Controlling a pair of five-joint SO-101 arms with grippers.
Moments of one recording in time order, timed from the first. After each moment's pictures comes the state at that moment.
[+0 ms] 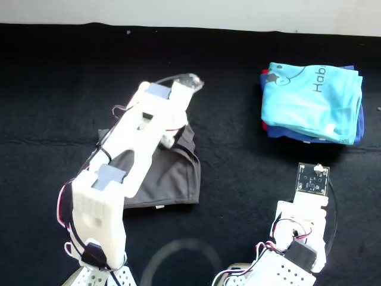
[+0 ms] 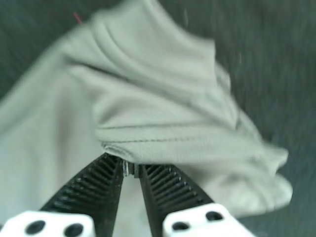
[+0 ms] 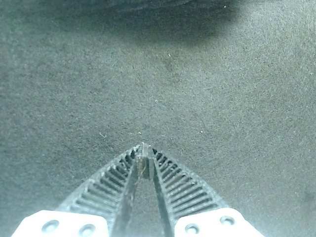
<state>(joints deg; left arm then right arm) 13.6 28.9 -13.0 73.7 -8.0 26.4 -102.1 95.1 62.5 22.5</state>
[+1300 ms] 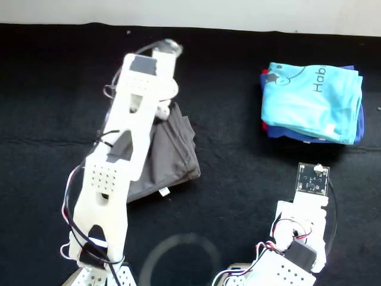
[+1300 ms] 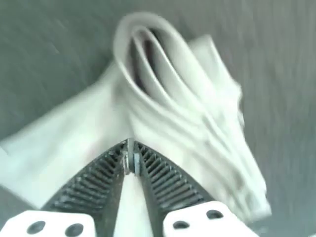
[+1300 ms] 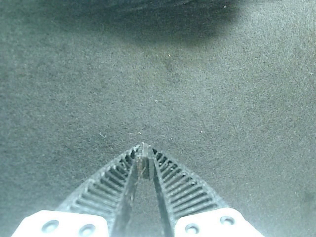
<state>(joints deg) 9.2 48.8 -56.0 99.3 -1.3 26.4 -102.1 95.1 62.5 22.5</state>
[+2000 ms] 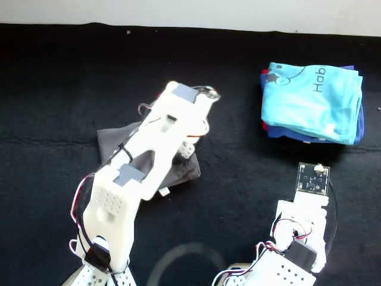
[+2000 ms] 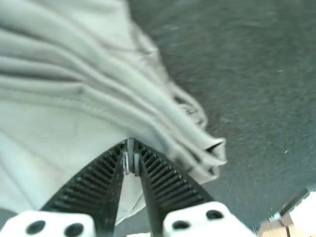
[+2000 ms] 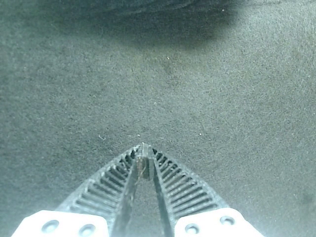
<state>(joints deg) 23.1 35.5 -23.6 90.5 -1.3 26.4 -102.1 95.1 61.8 22.5</state>
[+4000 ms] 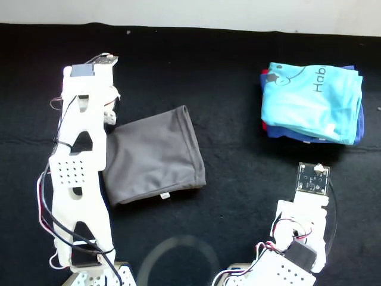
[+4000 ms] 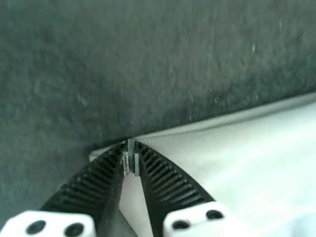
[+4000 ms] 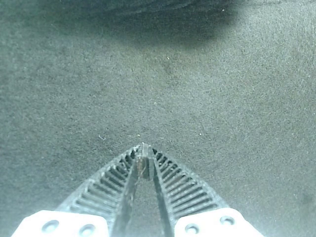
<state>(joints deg) -12.4 52.2 -47.3 91.6 -8.8 26.4 -102.1 95.1 61.8 22.5</state>
